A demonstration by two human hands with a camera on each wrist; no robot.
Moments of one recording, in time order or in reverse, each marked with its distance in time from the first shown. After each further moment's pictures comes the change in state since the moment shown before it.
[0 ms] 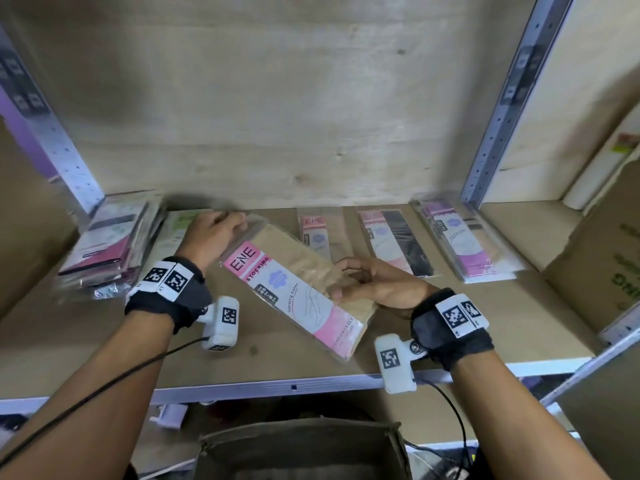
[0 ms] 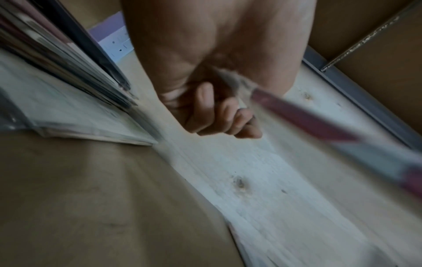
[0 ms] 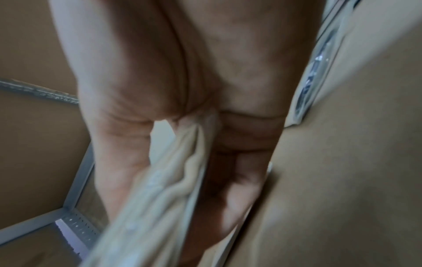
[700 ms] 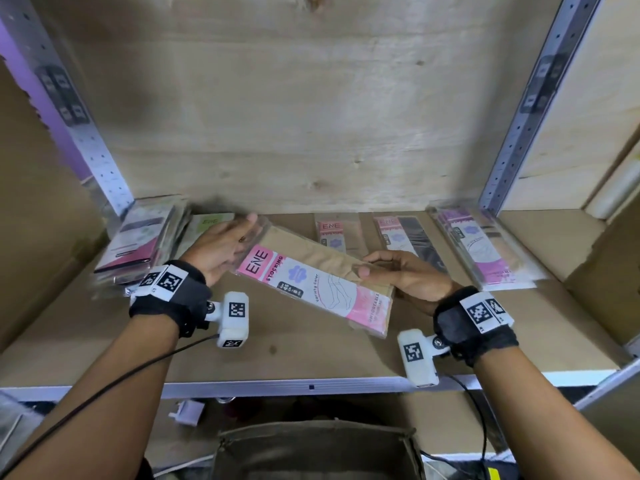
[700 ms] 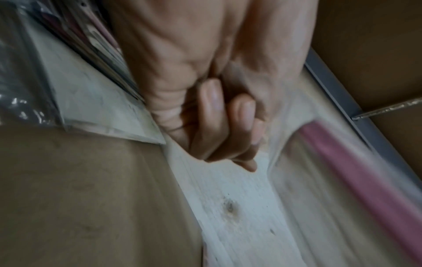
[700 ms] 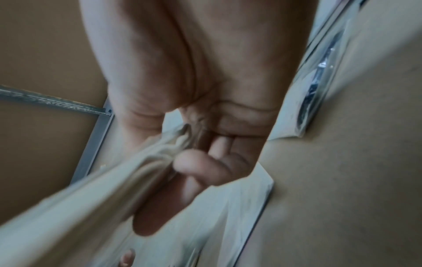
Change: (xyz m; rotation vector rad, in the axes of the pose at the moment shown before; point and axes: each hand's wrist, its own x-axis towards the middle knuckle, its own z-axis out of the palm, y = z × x) left_hand -0.028 0.015 -0.024 -0.233 -0.219 -0.196; right_hand 0.002 -0.006 -0.014 0.023 0.168 -0.013
